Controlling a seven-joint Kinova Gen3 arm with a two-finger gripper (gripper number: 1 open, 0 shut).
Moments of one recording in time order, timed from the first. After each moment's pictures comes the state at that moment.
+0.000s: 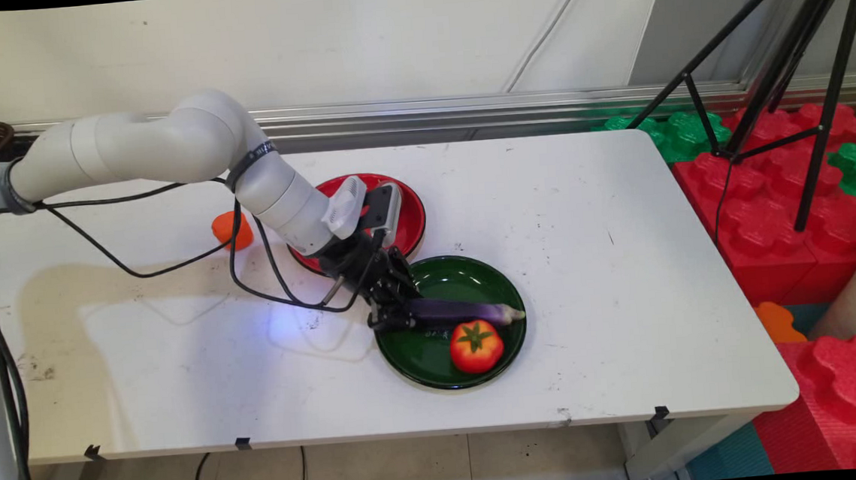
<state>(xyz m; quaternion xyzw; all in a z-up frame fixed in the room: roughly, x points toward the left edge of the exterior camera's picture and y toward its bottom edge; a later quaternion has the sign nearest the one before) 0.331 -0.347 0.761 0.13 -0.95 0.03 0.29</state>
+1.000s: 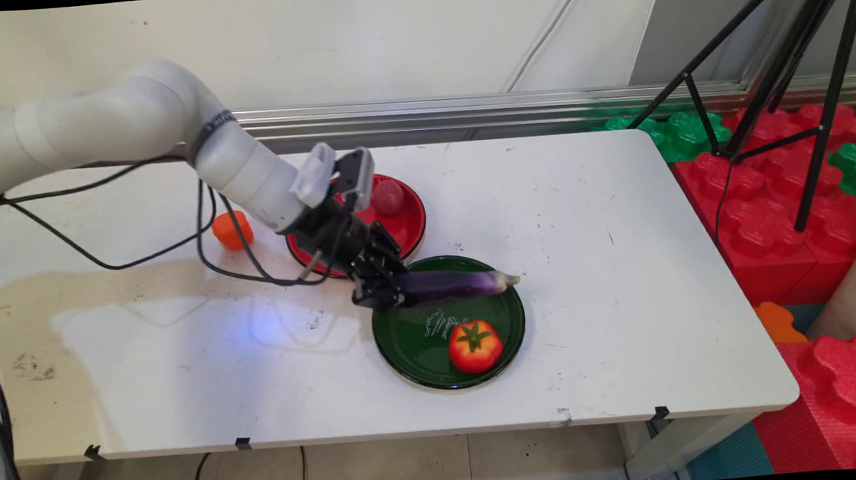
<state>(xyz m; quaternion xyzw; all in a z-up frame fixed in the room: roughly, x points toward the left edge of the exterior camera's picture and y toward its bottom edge) 0.356 -0.335 0.804 0.16 -0.93 0.05 0.32</state>
